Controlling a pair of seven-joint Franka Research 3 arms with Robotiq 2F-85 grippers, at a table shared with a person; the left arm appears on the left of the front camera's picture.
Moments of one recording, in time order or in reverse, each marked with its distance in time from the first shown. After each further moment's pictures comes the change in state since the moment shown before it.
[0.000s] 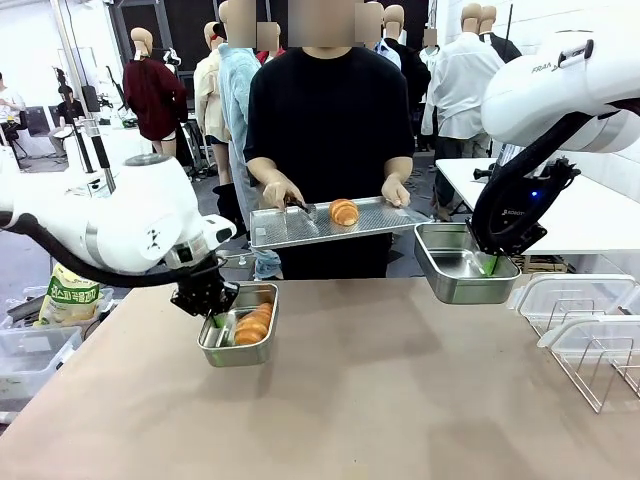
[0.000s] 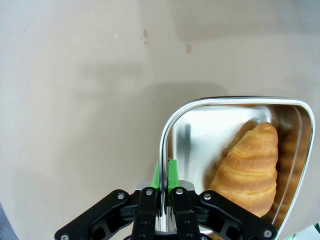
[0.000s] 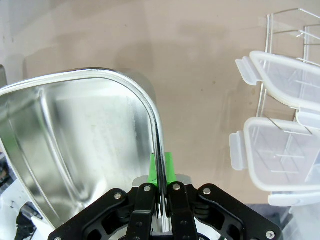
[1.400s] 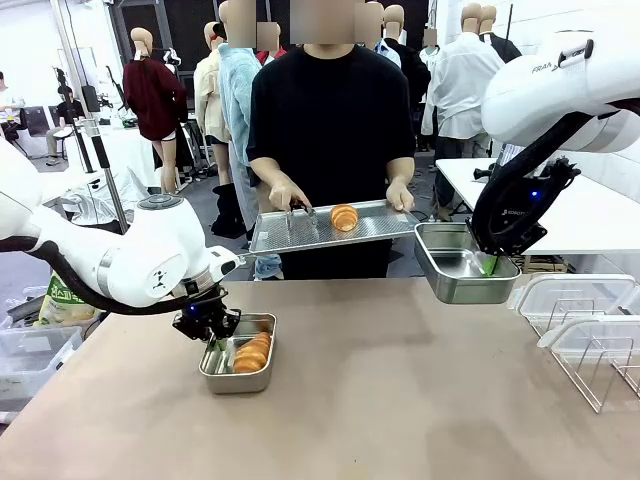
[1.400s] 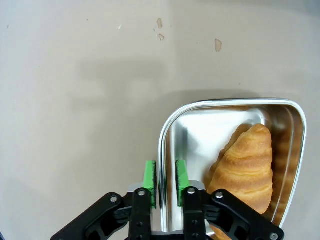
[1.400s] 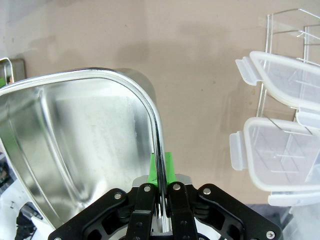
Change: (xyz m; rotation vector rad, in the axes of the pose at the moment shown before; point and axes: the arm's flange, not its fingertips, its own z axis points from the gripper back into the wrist) left arm -0.003 0.009 -0.059 0.041 0.004 -0.001; right arm 0.000 0.000 0.000 0.000 0.000 0.000
